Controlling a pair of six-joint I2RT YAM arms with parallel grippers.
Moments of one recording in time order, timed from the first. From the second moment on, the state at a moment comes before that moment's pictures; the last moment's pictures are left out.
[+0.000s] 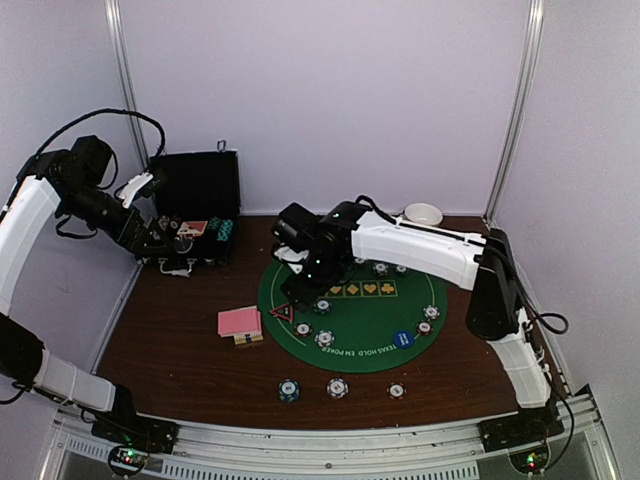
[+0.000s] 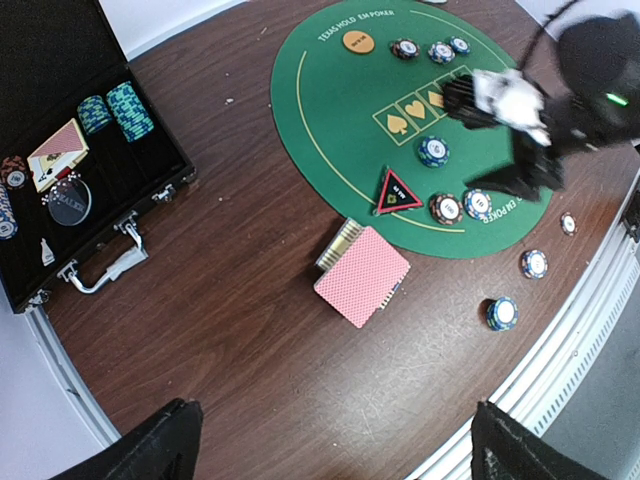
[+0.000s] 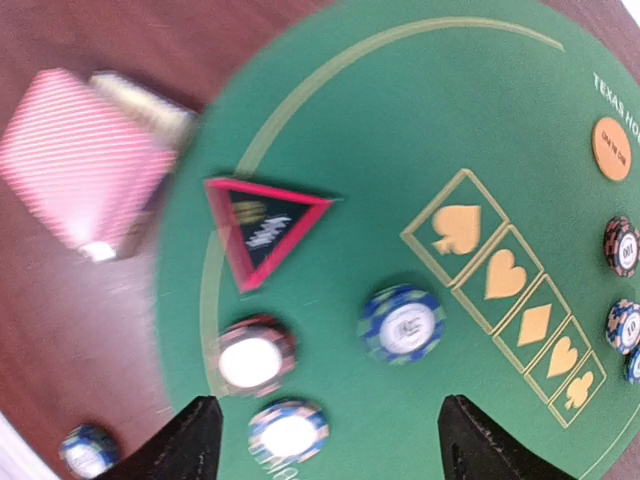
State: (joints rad) left arm -0.05 1.32 1.59 -1.37 0.48 0.47; right arm 0.97 2.34 2.22 -1.07 0.14 0.15
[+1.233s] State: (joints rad) left arm -0.05 1.32 1.59 -1.37 0.48 0.47; right arm 1.28 2.32 1.96 -1.02 -0.03 0.10
